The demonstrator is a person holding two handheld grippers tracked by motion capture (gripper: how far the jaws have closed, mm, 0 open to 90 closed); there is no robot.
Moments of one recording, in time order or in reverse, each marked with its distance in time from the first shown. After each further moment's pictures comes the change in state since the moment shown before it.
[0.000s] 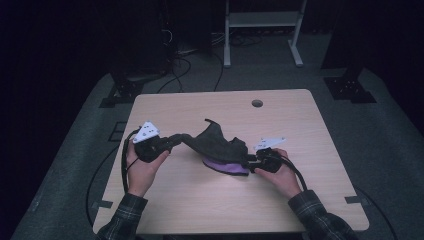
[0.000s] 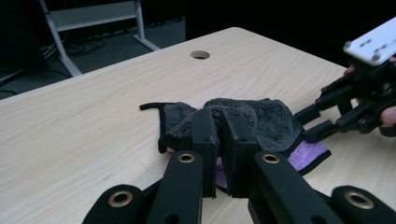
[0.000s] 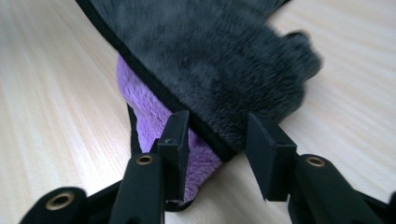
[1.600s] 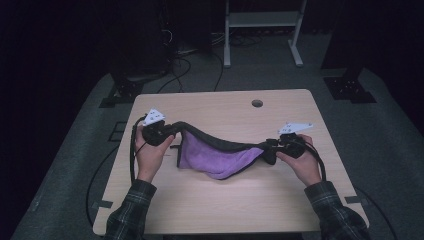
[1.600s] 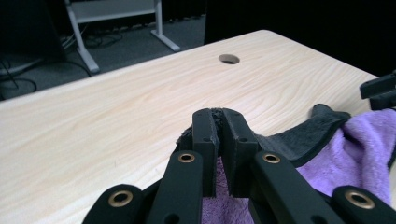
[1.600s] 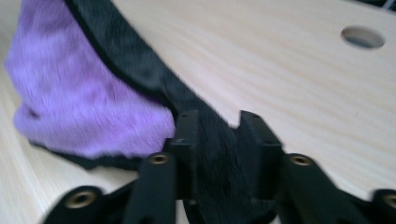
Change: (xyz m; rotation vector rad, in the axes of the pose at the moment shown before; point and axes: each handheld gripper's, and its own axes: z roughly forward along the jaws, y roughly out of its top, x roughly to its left) left arm 0.036 0.006 0.043 0.016 0.067 -0.074; right arm -0.051 0.009 -0.059 -0.060 -0.123 0.012
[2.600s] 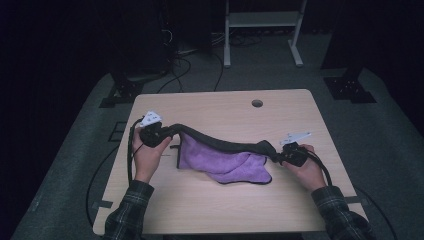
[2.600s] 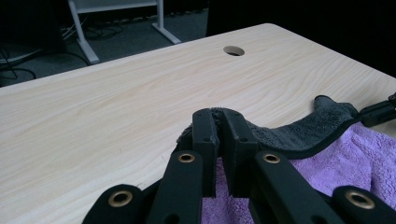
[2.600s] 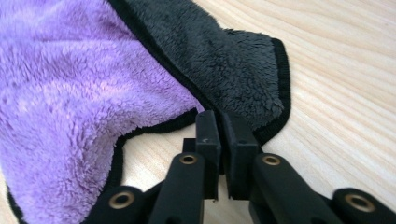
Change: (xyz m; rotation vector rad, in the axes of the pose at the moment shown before) left arm 0.007 -0.007 -0.003 0.015 0.000 -0.010; right arm -0.014 -0.038 0.013 0.153 -0.007 0.024
